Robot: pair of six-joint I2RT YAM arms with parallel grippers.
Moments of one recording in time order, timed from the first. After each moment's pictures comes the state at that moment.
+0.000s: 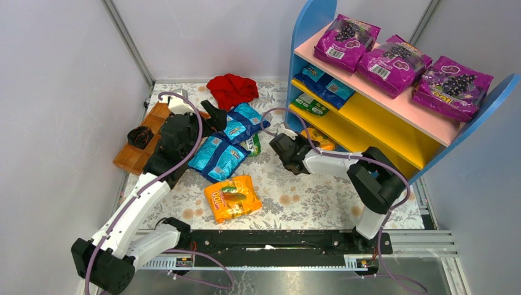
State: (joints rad) left arm -0.41 0.95 0.89 -0.11 -0.19 -0.55; right arm 0.81 1.74 1.00 -0.26 1.04 -0.33
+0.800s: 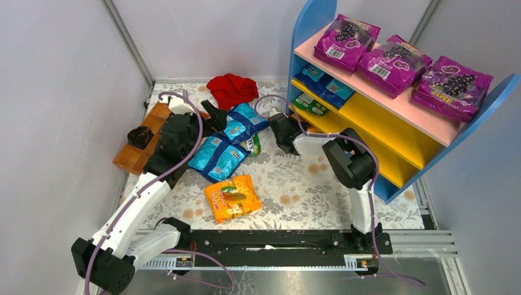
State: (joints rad) left arm -0.41 0.95 0.89 -0.11 -0.19 -0.55; right arm 0.66 2.08 1.24 0.08 0.91 -0.65
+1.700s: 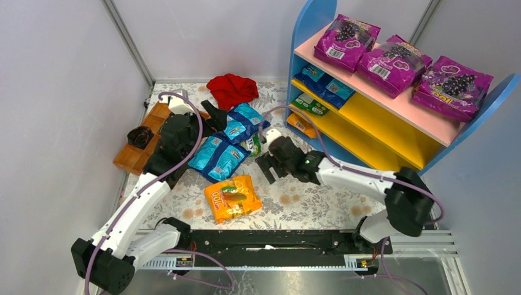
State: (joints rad) left arm -0.41 0.95 0.89 -0.11 -0.19 -0.55; right arm 0.94 1.52 1.02 -0.36 0.27 0.13
